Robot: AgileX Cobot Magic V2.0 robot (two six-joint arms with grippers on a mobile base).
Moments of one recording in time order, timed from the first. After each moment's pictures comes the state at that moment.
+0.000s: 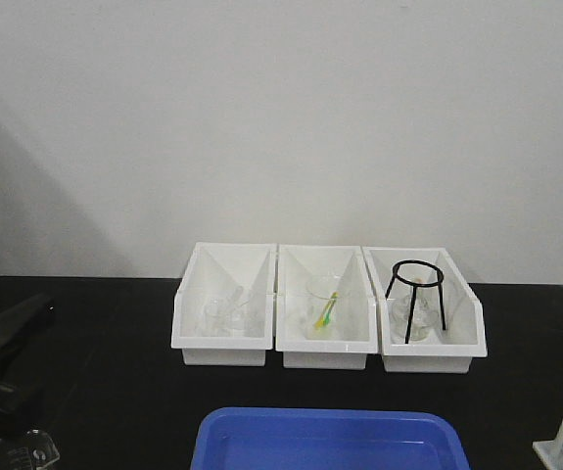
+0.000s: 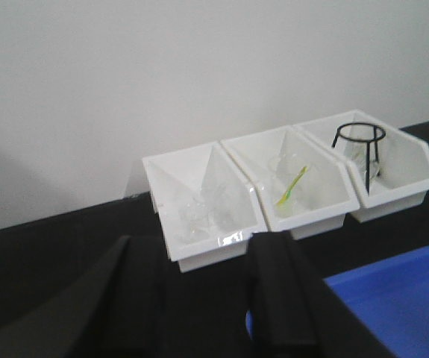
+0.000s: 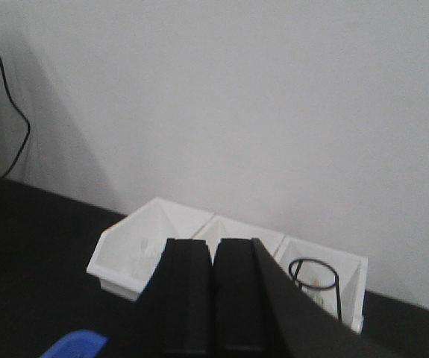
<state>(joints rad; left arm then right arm) -0.74 0.87 -0.83 1.04 0.51 -1.04 -0.68 0.81 -1.00 1.34 1.09 -1.22</state>
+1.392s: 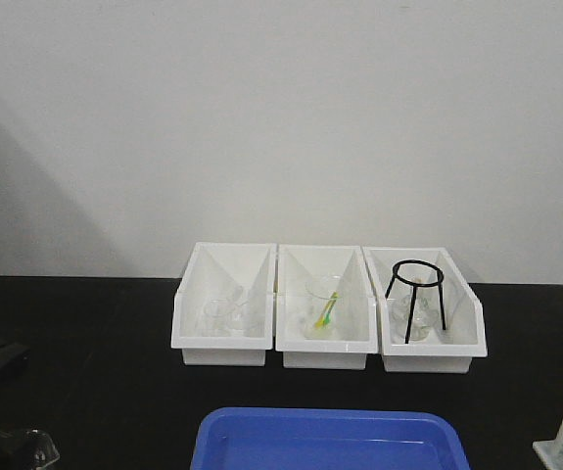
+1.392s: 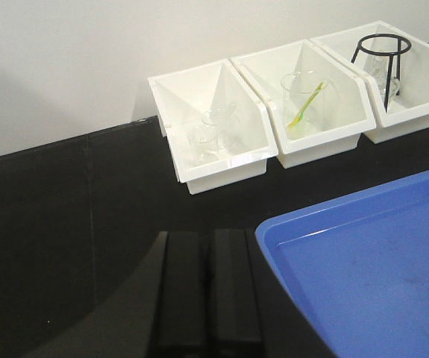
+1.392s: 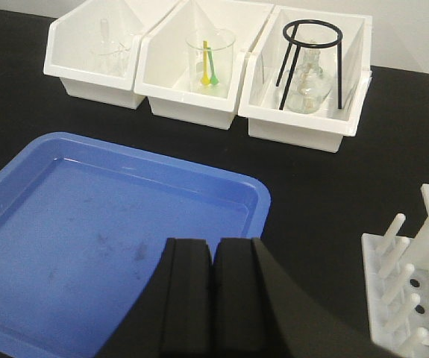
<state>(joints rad) -0.74 0.87 -0.83 0.81 0.63 -0.84 -0.22 0.68 -0.59 0.78 0.65 -0.86</state>
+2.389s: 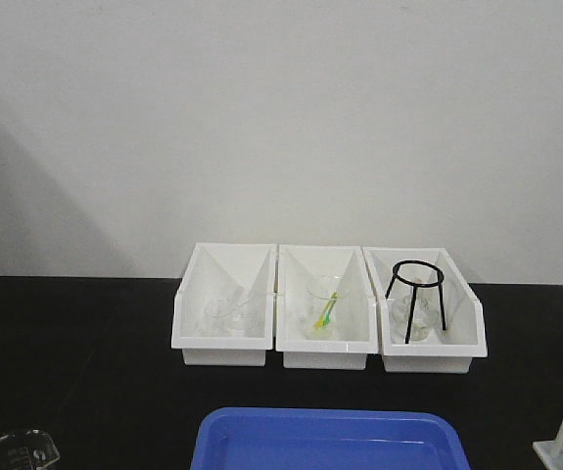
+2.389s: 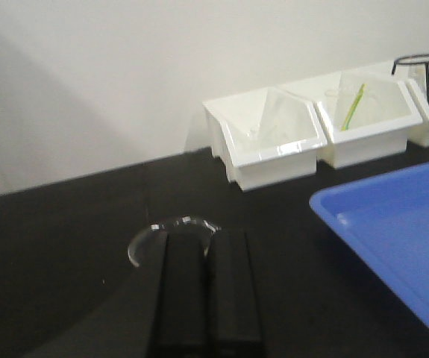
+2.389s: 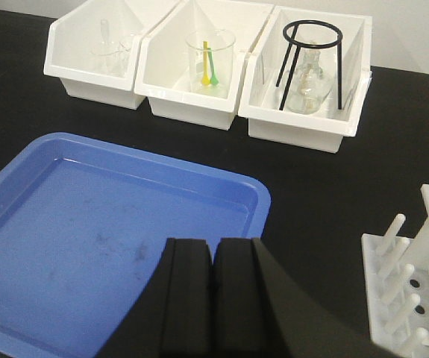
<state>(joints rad) -0.23 0.05 0.03 -0.04 0.03 0.12 -0.22 0.68 -0.59 0.78 0.65 -0.86</state>
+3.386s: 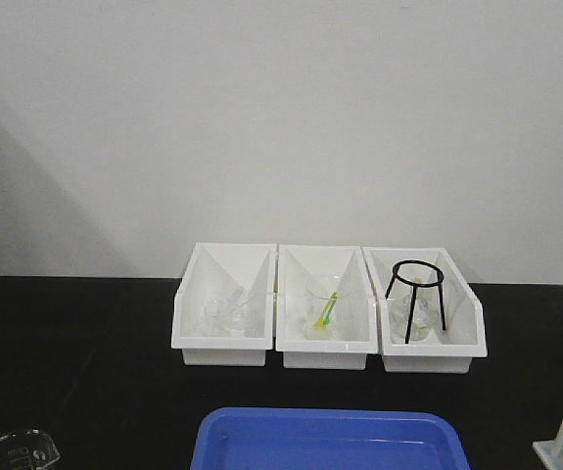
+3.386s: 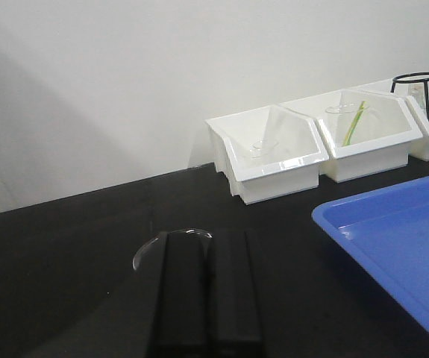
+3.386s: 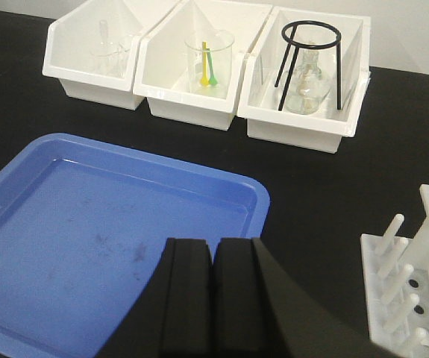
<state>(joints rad) -0.23 -0.01 0.03 -0.04 0.06 0.13 -0.22 0.68 -0.59 0.78 0.65 -0.86</state>
